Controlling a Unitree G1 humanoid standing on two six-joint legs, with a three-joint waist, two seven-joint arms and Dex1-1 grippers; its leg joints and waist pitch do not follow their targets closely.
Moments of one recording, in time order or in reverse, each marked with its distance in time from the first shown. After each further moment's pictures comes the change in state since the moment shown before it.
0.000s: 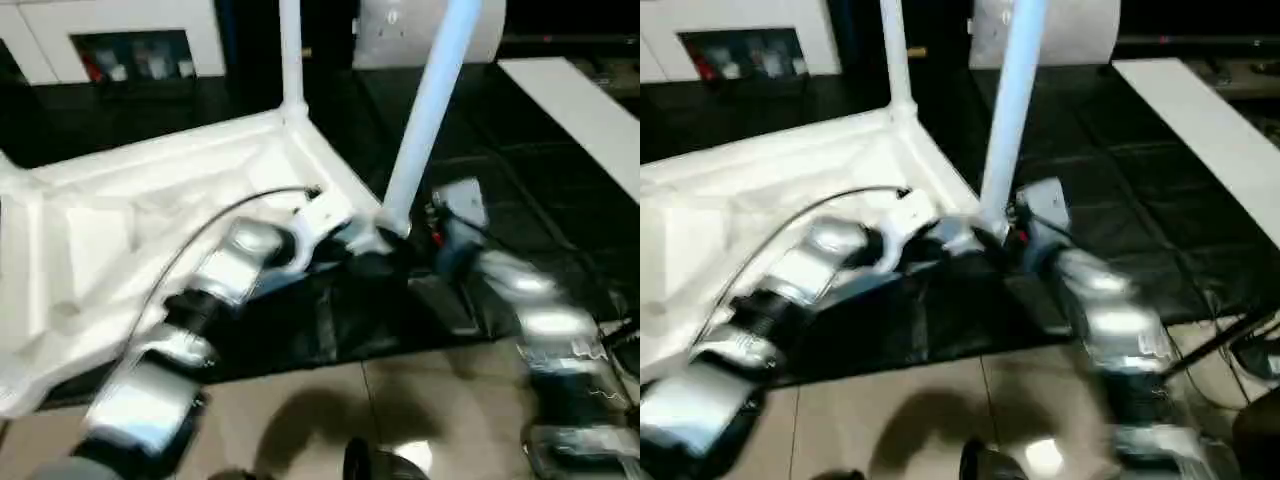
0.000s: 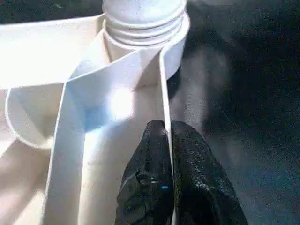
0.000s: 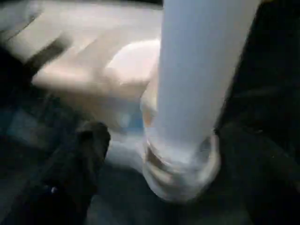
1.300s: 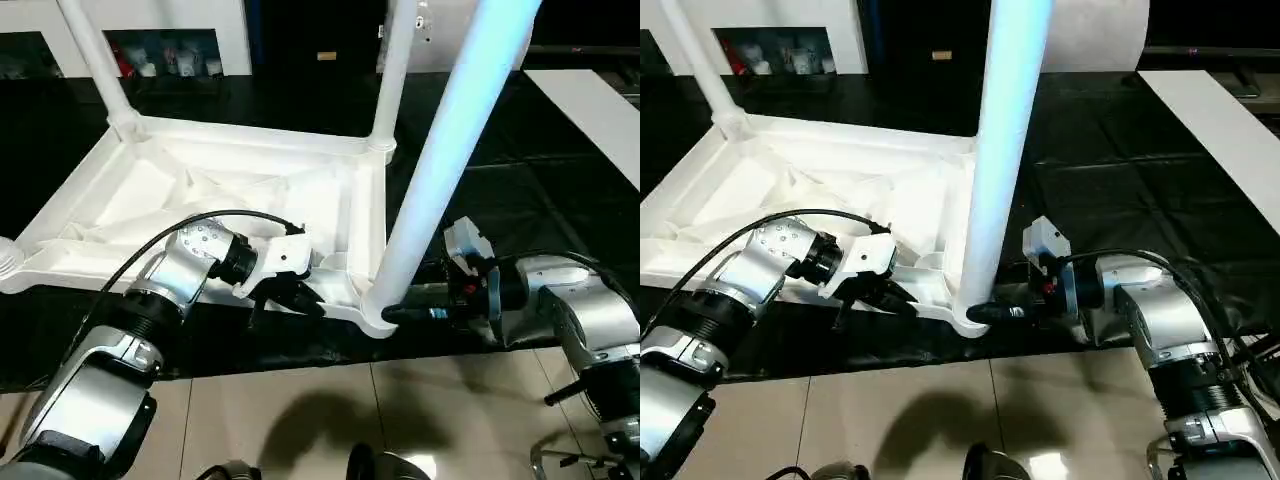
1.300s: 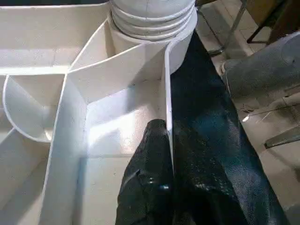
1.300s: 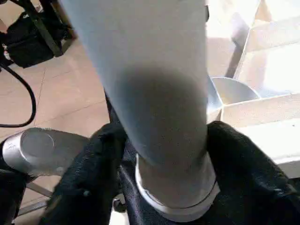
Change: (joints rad) left arm -0.006 0.120 -0.076 0.038 -0.033 -0.243 -0.389; right arm -0.077 -0.118 0.148 0.124 0.104 -0.037 0.519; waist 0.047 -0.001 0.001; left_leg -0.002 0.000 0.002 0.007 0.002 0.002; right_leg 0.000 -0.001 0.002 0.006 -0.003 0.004
